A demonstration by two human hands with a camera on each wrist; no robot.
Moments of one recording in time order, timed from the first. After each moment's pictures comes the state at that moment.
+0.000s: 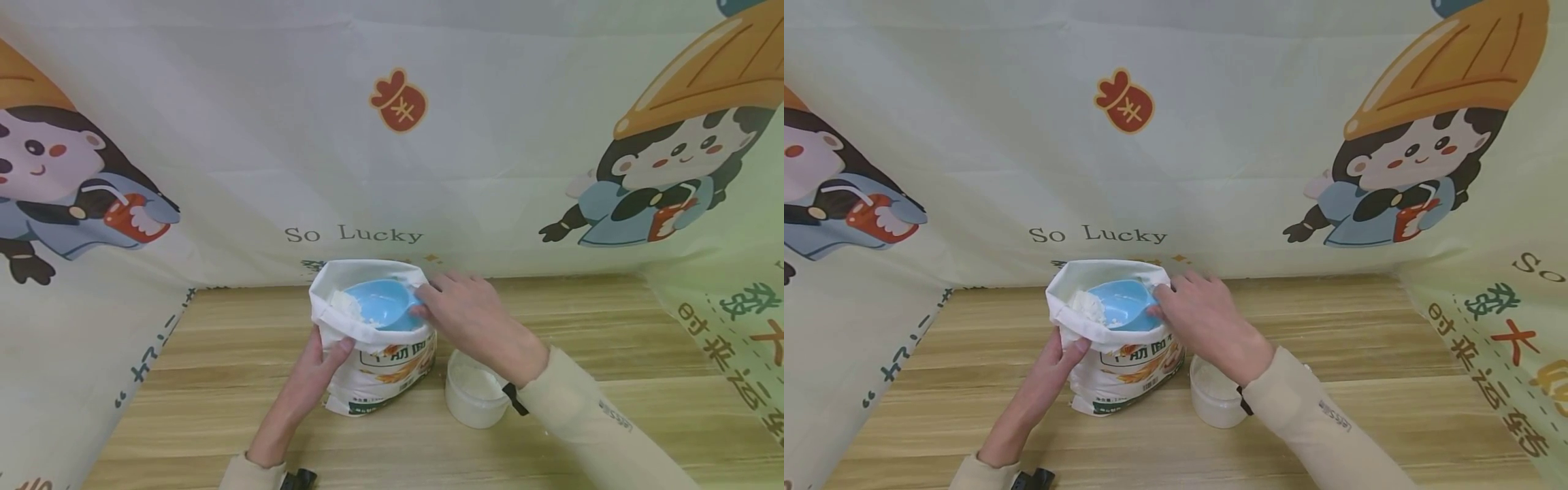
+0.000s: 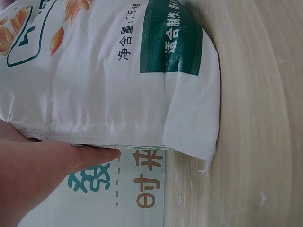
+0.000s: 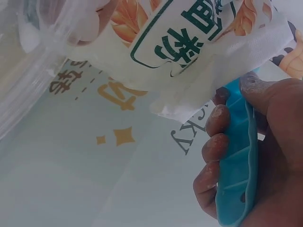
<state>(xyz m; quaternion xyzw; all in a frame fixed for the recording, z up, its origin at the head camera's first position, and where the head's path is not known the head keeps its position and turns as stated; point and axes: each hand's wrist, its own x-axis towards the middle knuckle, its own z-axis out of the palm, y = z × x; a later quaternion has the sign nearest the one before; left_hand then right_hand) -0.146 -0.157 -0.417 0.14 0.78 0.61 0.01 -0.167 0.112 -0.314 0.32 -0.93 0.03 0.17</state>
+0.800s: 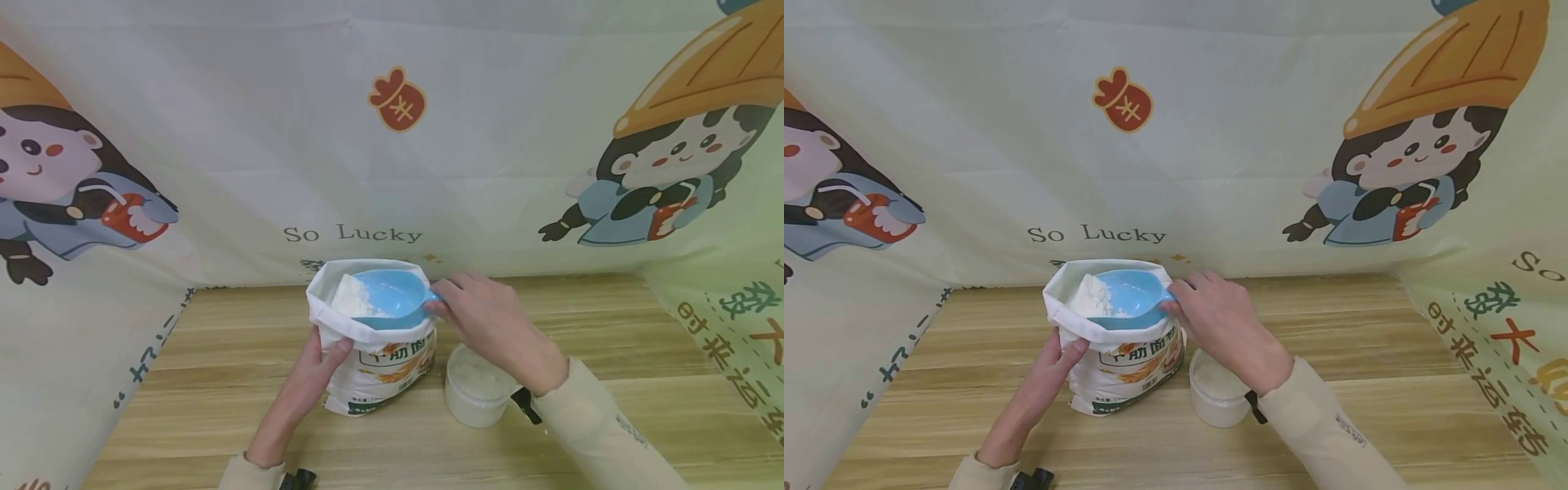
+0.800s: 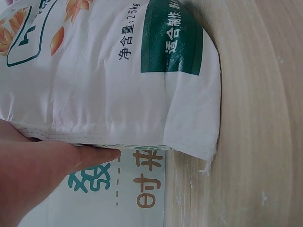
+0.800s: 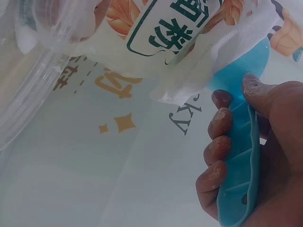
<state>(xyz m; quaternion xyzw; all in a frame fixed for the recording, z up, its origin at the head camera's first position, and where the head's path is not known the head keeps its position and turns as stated) -0.145 -0.157 -0.415 0.13 0.78 0.61 0.02 -0.160 0.131 -0.318 0.30 -0.93 0.10 0.20</state>
